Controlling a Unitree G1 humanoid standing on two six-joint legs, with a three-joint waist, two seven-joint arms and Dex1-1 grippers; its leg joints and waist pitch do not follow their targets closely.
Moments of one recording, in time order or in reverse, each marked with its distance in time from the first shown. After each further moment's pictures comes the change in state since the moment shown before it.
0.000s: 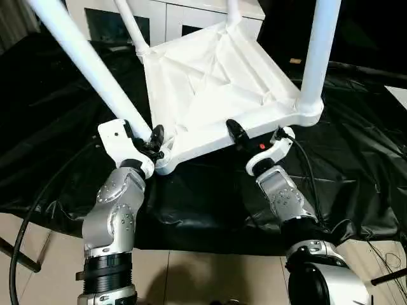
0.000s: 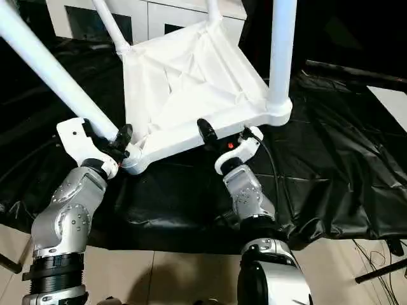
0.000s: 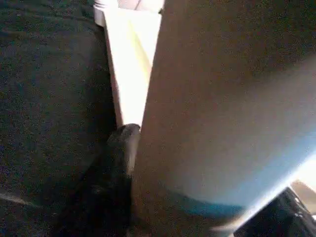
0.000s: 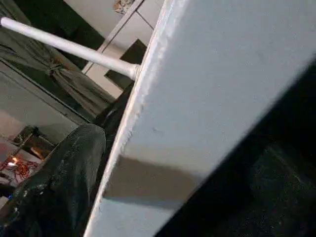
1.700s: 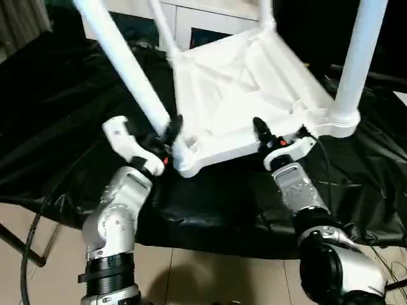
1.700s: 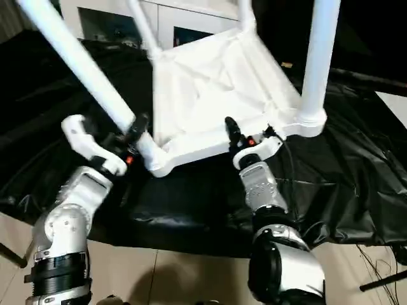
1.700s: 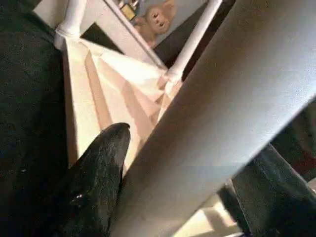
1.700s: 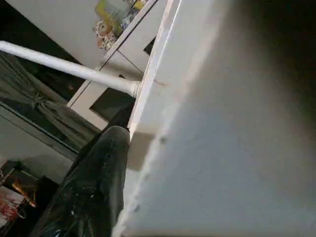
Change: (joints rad) left arm -0.006 -0.033 0.074 -0.022 -0.303 0.024 -0.192; right arm -0.096 -0.097 -0.131 0.176 0.003 -0.120 0.004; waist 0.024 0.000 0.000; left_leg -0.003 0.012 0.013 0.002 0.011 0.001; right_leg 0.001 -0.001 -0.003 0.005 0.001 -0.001
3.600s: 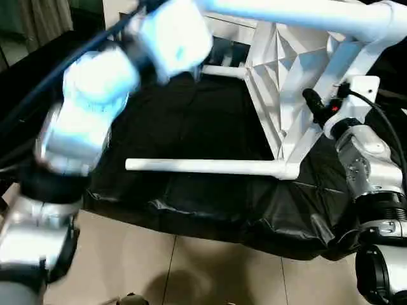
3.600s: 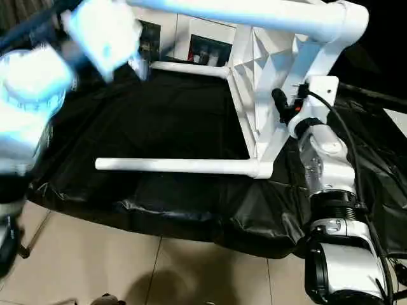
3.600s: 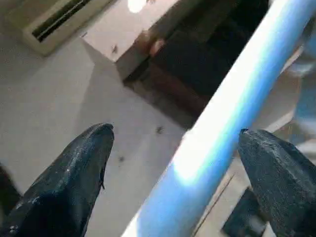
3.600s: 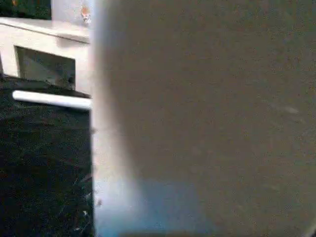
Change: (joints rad) left arm -0.609 0.625 -0.533 0.133 0.855 -0.595 -0.160; right arm 0.035 -0.351 0.307 -0.374 -0.428 0.058 -0.201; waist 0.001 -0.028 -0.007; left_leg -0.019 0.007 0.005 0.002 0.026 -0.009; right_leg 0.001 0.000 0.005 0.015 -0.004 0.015
